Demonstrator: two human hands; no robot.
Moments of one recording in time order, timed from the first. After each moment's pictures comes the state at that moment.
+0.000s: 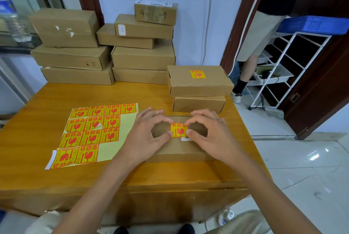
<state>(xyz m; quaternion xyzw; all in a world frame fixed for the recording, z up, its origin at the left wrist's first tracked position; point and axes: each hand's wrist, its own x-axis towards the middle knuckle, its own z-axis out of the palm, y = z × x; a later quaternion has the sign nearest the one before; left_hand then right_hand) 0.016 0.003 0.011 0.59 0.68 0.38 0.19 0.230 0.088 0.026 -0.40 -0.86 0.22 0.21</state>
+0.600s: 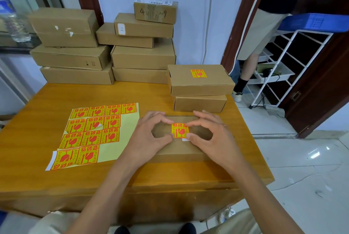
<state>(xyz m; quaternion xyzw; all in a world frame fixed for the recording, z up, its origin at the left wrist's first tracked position) 0.019 0.003 0.003 0.56 0.68 0.40 0.25 0.234 0.082 0.011 -0.42 -0.83 0.26 0.27</state>
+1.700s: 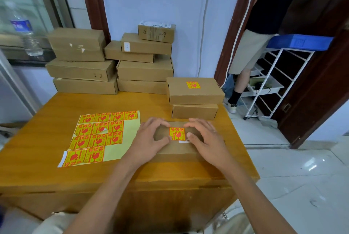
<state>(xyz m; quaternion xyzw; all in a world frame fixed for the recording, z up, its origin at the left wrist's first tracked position) 0.017 0.000 -0.002 0.59 0.66 0.41 0.22 0.238 0.076 0.012 -0.40 -0.86 0.22 0.23</state>
